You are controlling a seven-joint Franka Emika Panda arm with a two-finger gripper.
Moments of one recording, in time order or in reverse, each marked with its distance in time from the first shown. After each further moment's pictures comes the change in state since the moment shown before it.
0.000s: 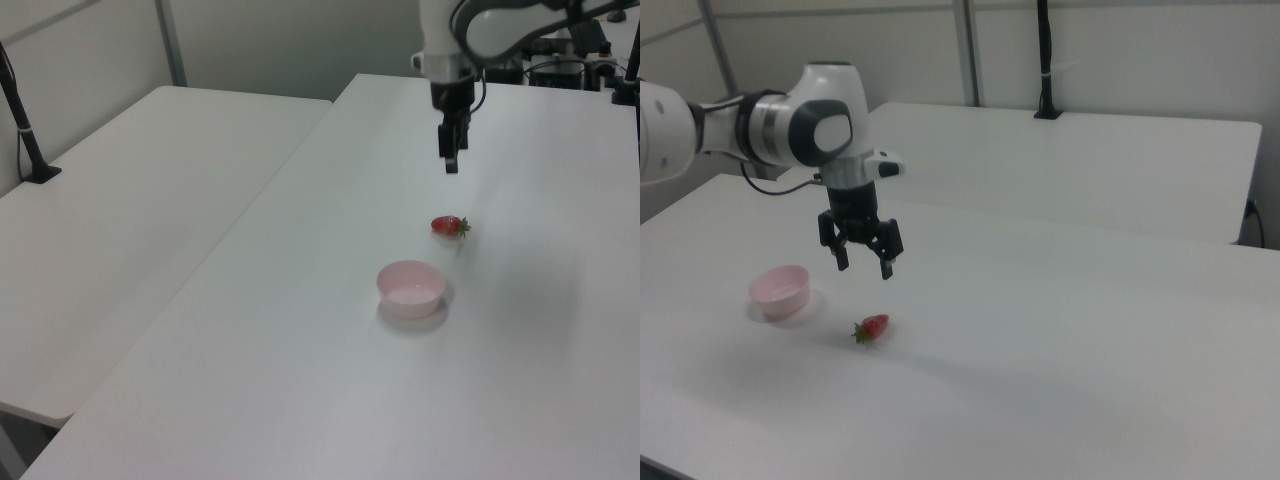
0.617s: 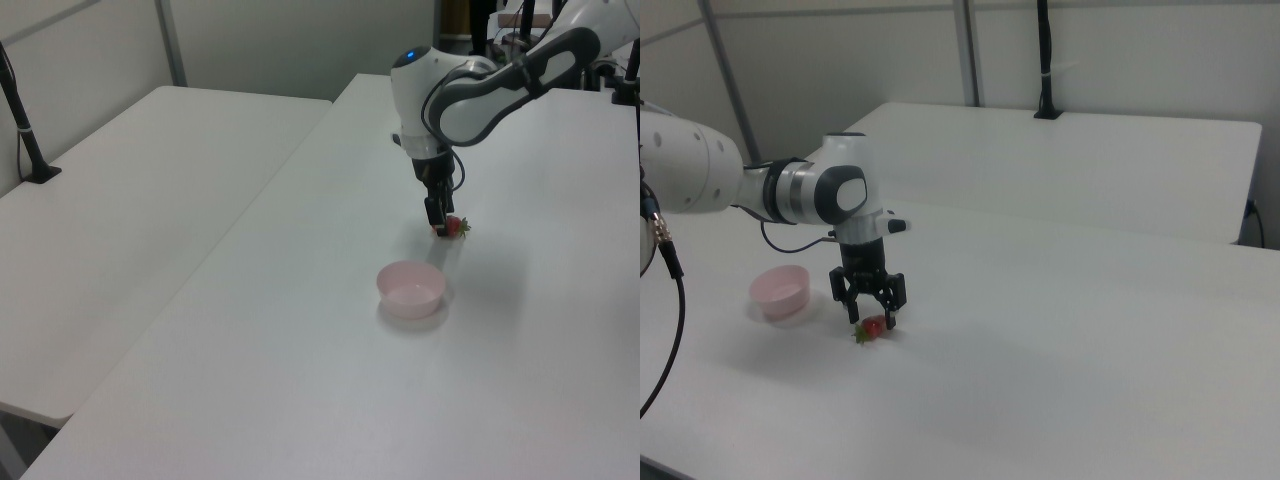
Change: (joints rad) arm 0.045 0.200 0.000 -0.021 -0.043 0.134 0.001
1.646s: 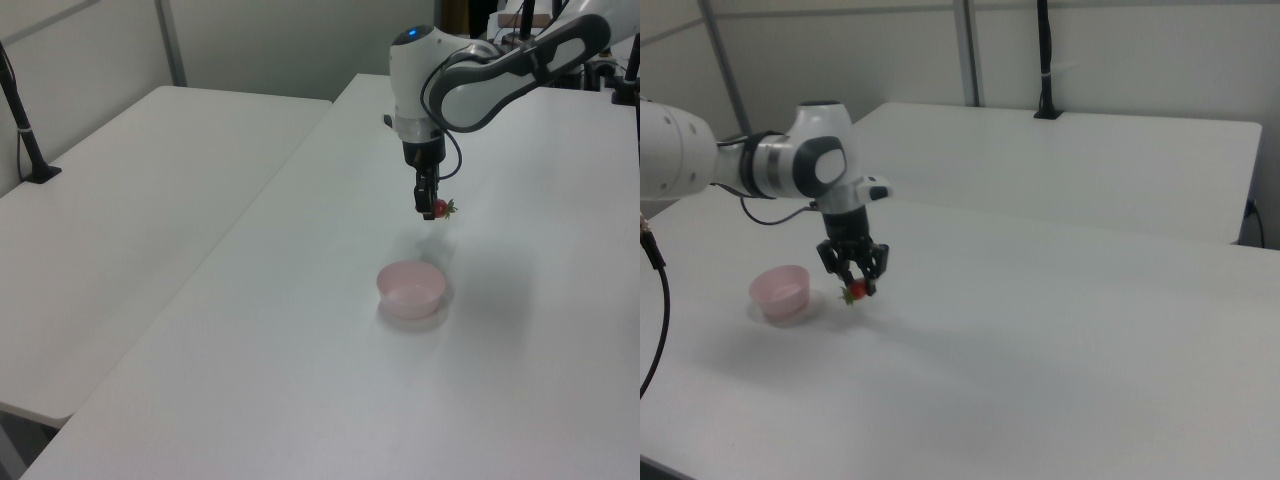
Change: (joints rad) arm 0.047 -0.053 0.000 0.036 0.015 0.024 0.016
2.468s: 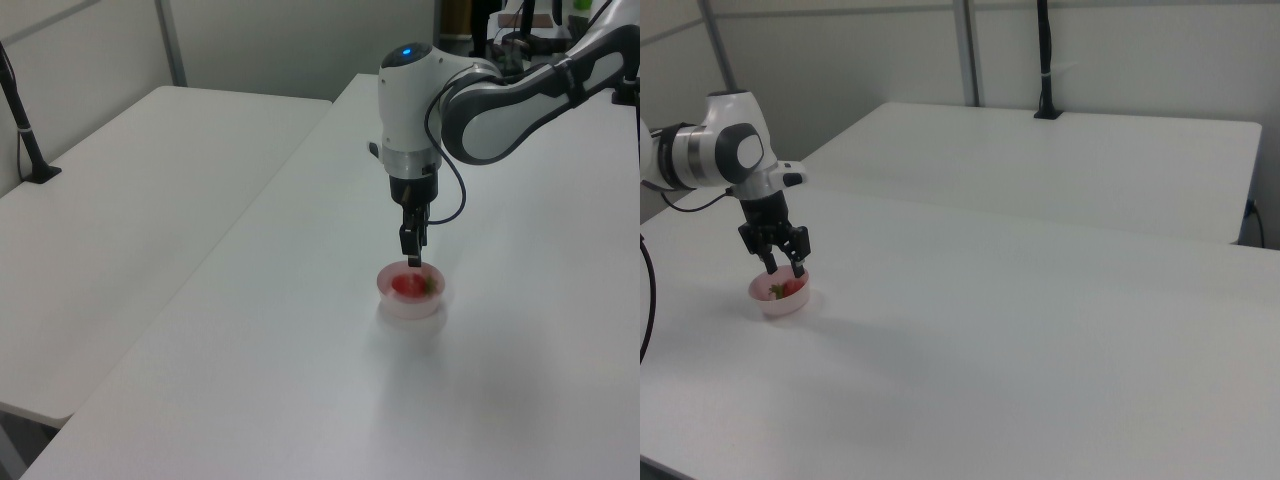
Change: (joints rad) arm 0.252 -0.014 0.001 0.020 0.030 0.004 0.259
